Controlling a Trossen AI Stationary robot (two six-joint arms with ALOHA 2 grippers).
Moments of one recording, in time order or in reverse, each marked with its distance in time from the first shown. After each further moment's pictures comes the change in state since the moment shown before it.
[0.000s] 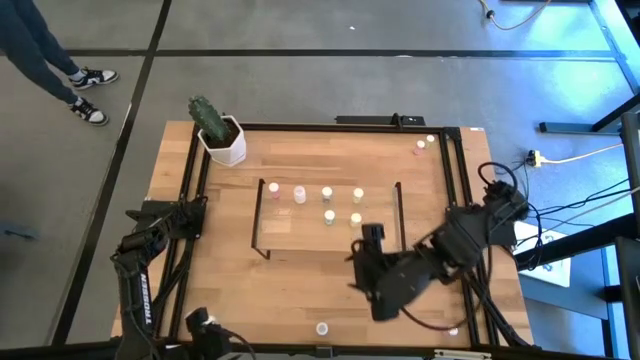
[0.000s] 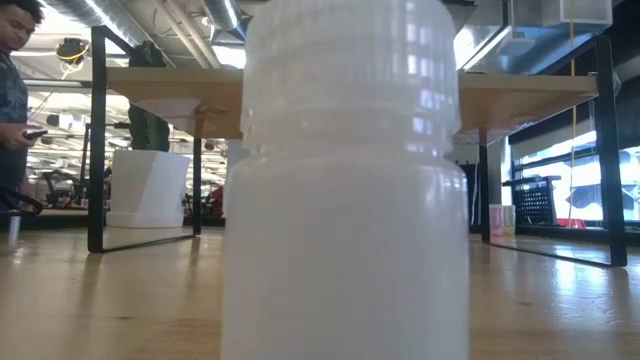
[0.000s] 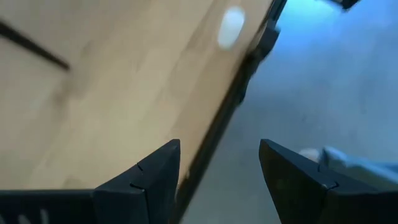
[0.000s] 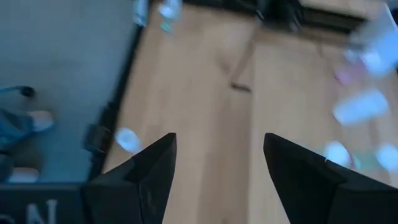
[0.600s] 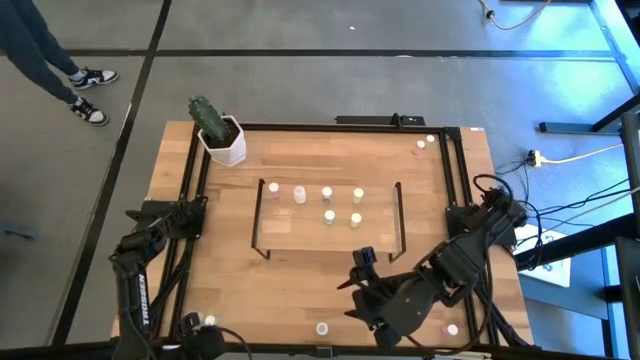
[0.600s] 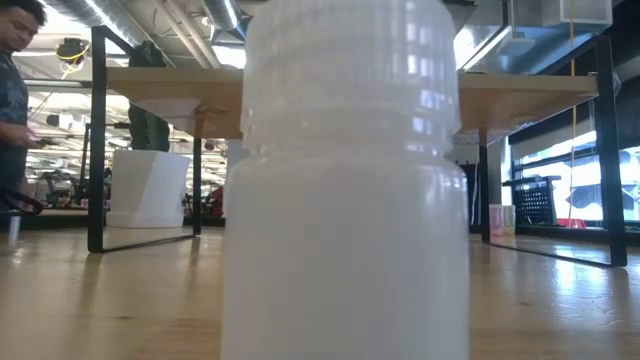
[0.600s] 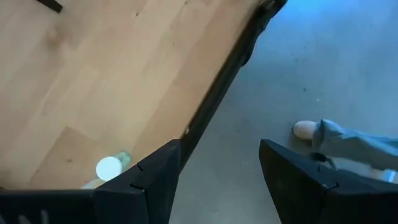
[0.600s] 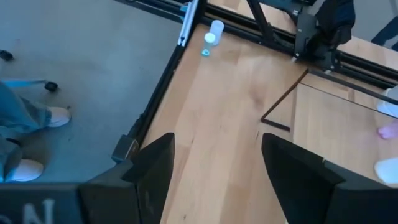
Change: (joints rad) left arm -0.016 0.000 0.000 0.000 0.154 -0.064; right arm 0.063 0.053 -0.002 0.131 -0.021 -0.114
